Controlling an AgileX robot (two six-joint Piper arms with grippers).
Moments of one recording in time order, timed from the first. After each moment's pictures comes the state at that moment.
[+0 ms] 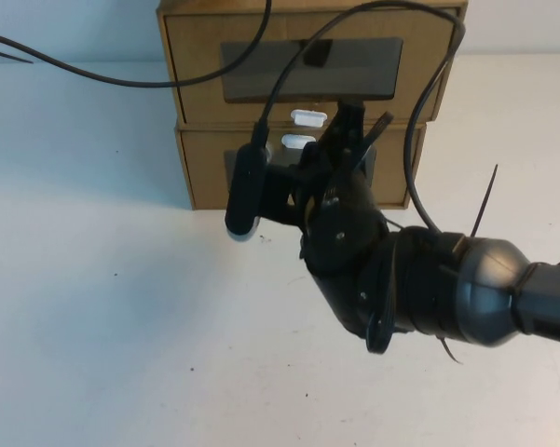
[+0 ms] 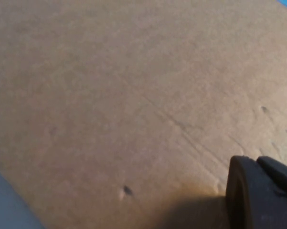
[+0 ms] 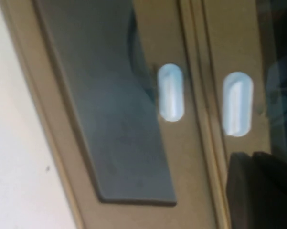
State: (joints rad) right arm 0.93 1.86 -1.29 -1.64 0.77 0.75; left arm -0.16 2.11 -2.29 -0.85 1.09 0.70
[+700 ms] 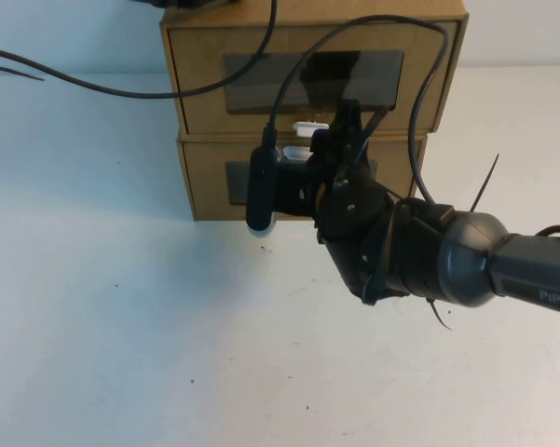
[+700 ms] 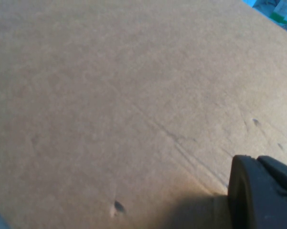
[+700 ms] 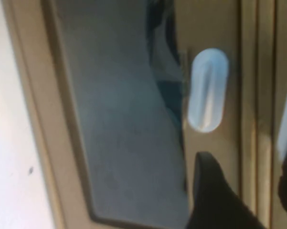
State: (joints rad) right arm 0.80 1.97 -1.39 -1.65 0.63 0.61; left arm -0.16 2.14 -2.30 -0.93 1.09 0.70
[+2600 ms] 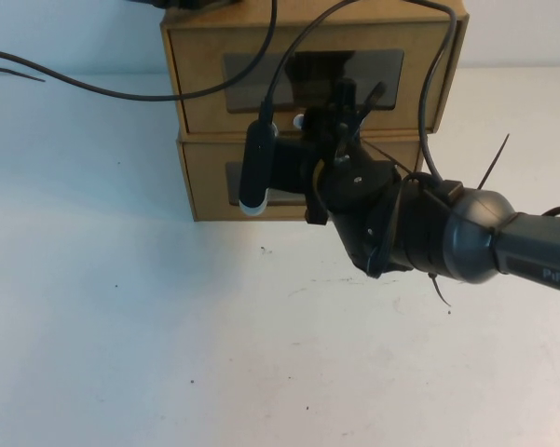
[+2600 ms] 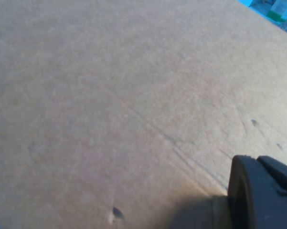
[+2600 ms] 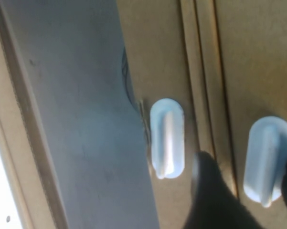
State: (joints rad) right arm 0.76 1.98 -1.45 -1.66 0.53 0.63; left arm -0.16 2.14 -2.30 -0.94 1.09 0.74
